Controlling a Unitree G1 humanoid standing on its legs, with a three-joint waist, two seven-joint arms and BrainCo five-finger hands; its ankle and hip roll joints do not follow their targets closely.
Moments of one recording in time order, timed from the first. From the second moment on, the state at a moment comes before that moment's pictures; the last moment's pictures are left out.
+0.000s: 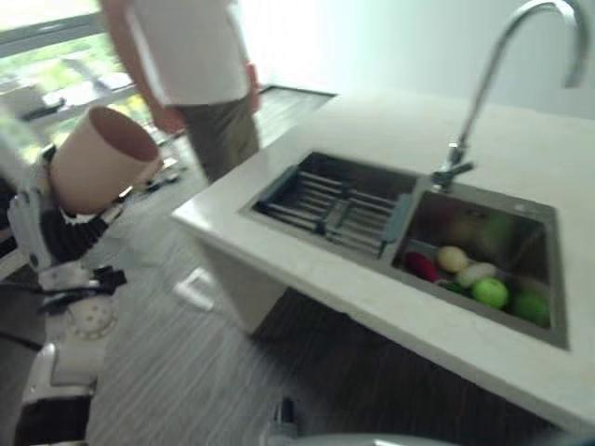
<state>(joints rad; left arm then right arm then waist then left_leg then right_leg) 0.03 0.69 0.29 0.01 0.39 -0.19 0.69 0.22 -0.32 -0.07 1.21 0.69 -0.06 0.28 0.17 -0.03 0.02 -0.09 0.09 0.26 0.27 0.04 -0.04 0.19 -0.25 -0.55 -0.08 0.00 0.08</state>
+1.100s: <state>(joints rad) -0.16 0.74 0.04 -0.25 0.33 -0.30 0.46 0.21 -0.27 -0.01 1.21 0.71 -0.04 0.32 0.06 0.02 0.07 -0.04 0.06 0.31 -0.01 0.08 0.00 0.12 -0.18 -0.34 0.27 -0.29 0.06</state>
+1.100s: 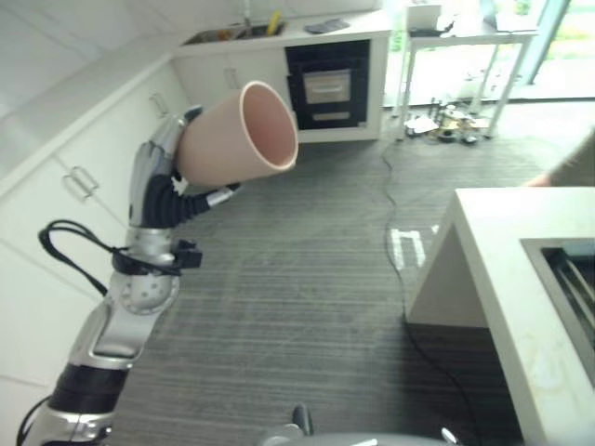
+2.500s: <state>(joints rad) -0.17 0.64 -0.16 -0.07 0.22 -0.21 0.40 0.14 -0.29 0.07 1.20 0.56 -0.06 0.31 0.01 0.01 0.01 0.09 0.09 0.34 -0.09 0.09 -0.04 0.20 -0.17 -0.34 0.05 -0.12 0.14</state>
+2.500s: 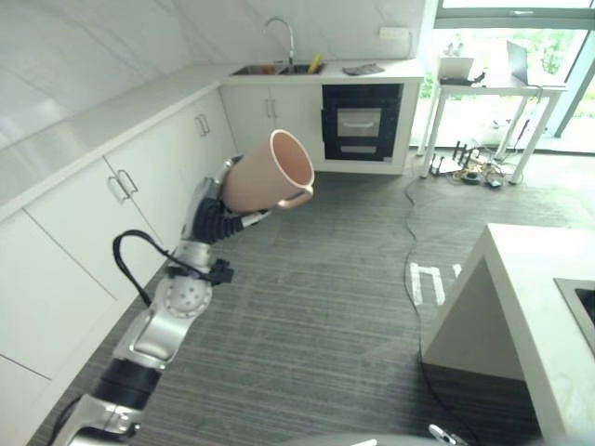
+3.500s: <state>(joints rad) -0.28 0.67 -0.12 -0.03 0.23 -0.16 0.31 0.08 -0.27 0.10 1.20 0.49 0.01 0.27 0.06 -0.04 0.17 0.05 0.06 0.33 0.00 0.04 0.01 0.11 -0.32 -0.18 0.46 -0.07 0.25</state>
